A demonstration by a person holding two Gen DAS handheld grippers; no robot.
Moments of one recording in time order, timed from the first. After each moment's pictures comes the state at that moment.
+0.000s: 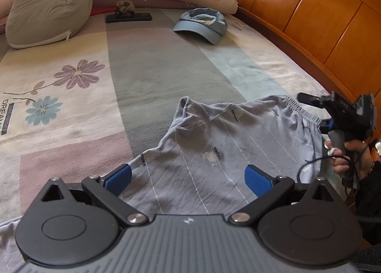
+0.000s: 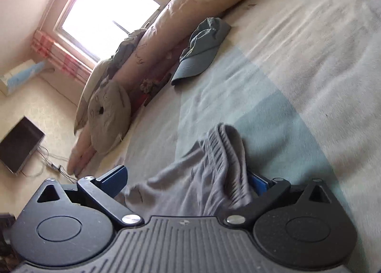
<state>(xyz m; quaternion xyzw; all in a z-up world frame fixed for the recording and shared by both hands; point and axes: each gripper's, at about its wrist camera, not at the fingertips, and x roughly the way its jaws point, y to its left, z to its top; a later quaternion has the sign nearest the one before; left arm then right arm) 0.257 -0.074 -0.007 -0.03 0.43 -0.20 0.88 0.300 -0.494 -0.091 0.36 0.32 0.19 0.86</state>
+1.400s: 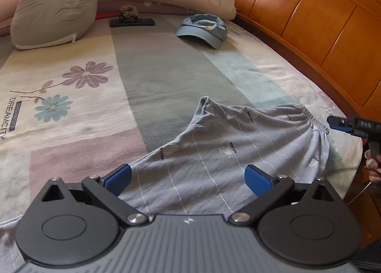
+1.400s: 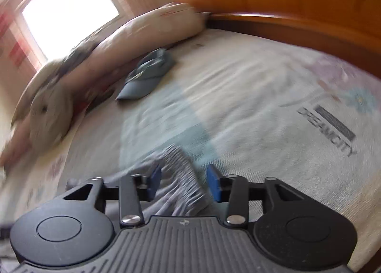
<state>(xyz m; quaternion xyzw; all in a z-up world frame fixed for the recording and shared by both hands) 0.248 -0.050 -0.014 -0.03 0.42 -0.21 0.88 0.208 -0.487 -0.025 0.19 0.33 0.04 0.92</state>
